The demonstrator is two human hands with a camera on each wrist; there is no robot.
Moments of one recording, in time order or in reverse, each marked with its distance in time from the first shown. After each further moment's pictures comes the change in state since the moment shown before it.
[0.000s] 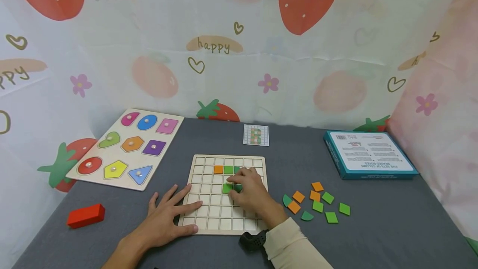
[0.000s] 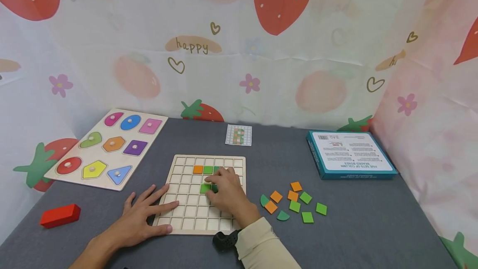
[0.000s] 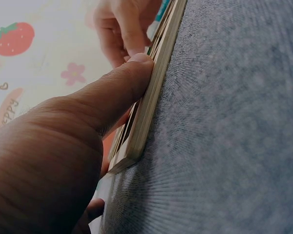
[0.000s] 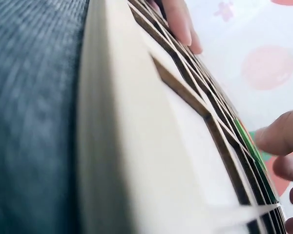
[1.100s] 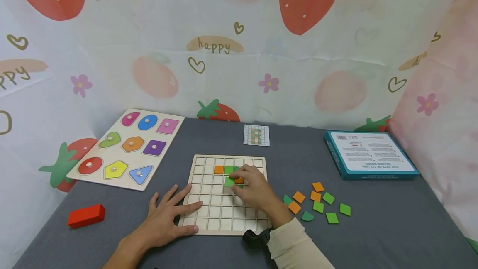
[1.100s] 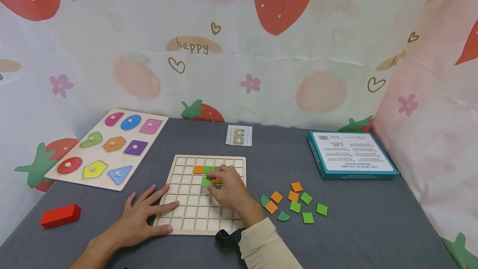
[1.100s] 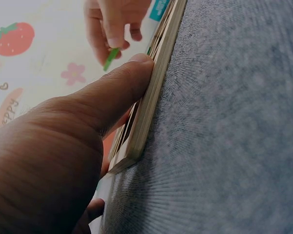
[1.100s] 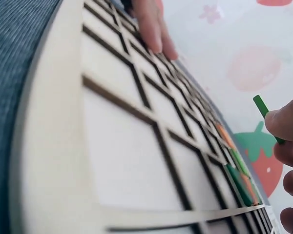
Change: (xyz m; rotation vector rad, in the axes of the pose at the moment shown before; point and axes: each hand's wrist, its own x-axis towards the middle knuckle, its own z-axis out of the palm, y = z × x) left_hand 0.000 -0.001 0.000 -0.011 0.000 -0.001; right_hand 0.000 -0.004 -0.014 0.145 0.046 -0.019
